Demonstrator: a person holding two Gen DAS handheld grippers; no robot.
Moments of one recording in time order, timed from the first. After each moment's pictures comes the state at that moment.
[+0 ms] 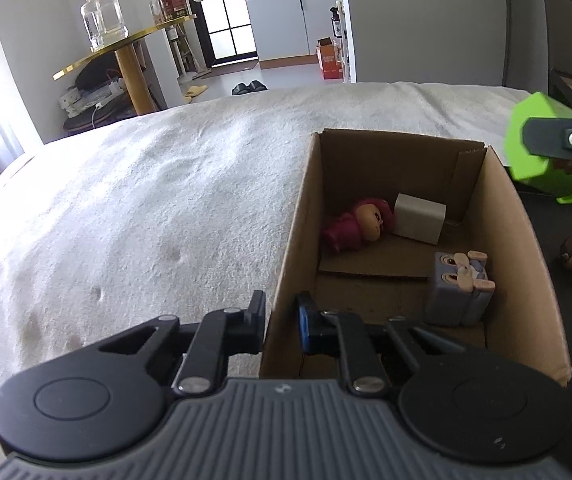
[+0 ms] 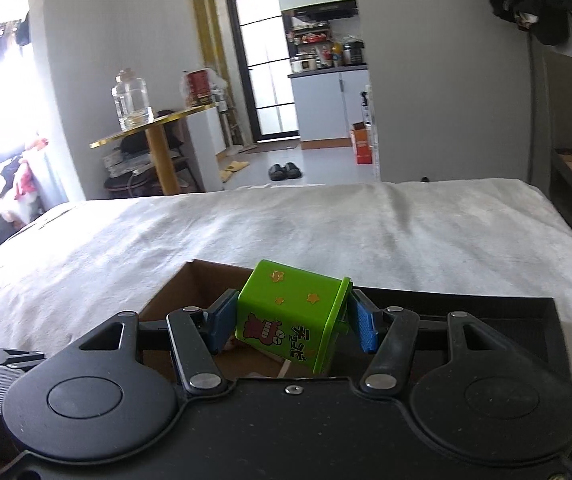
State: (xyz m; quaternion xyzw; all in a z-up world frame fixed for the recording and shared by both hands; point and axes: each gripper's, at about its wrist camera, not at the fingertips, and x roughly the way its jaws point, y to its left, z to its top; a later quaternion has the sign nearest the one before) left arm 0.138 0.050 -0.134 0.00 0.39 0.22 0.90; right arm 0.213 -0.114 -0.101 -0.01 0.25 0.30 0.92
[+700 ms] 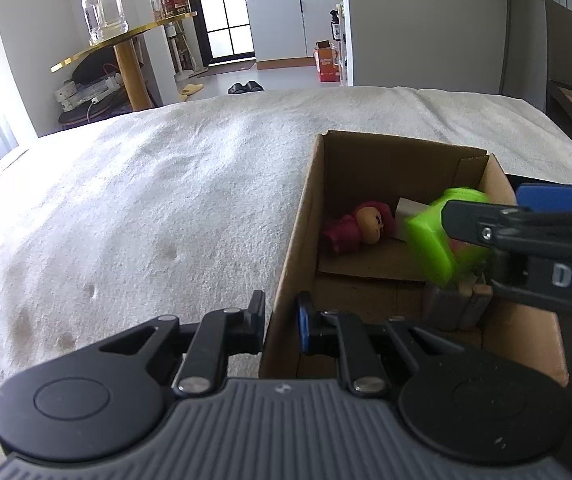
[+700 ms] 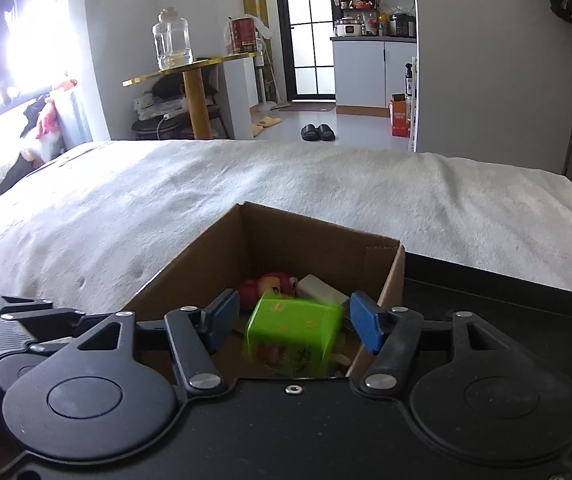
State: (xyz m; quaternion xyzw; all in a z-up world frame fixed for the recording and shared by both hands) left arm 0.136 0.059 -0.134 -0.02 0.38 0.21 0.90; right arm 0.199 -0.065 -0.120 -0.08 0.28 0.34 0.89
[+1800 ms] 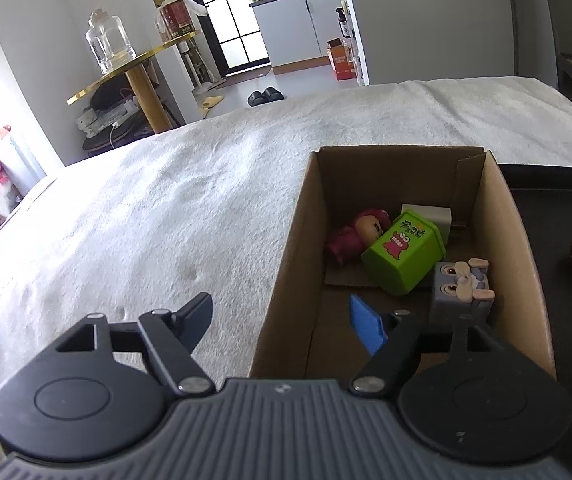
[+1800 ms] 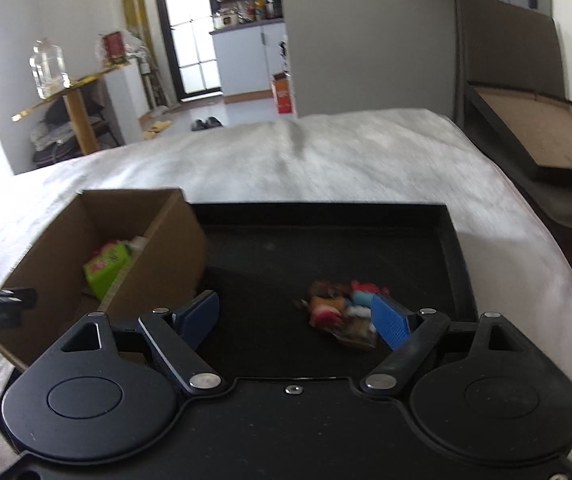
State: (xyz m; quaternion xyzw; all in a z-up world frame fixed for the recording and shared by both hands) left arm 0.148 0.027 -0.121 0.05 0.39 0.25 0.88; right arm 0.219 -0.189 -0.148 -0.02 0.33 0.18 0.93
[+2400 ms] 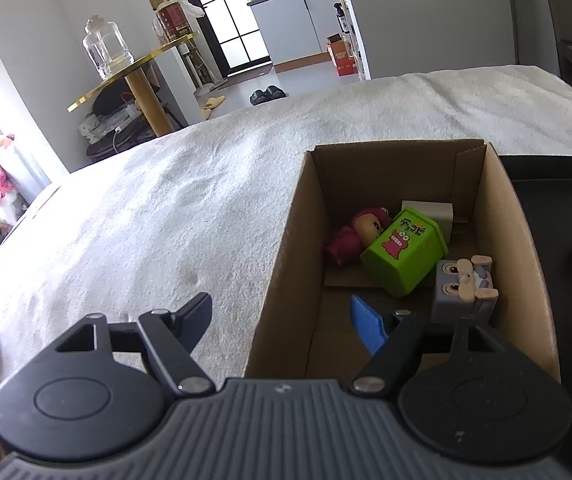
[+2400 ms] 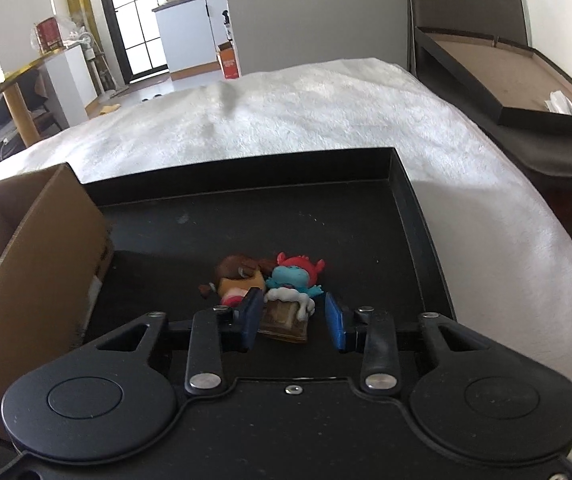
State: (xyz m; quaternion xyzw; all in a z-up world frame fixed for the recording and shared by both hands) left arm 0.155 0.020 -0.124 0.07 0.40 0.26 0.88; right arm 0.264 -0.210 -0.193 0.00 0.38 0.12 0.92
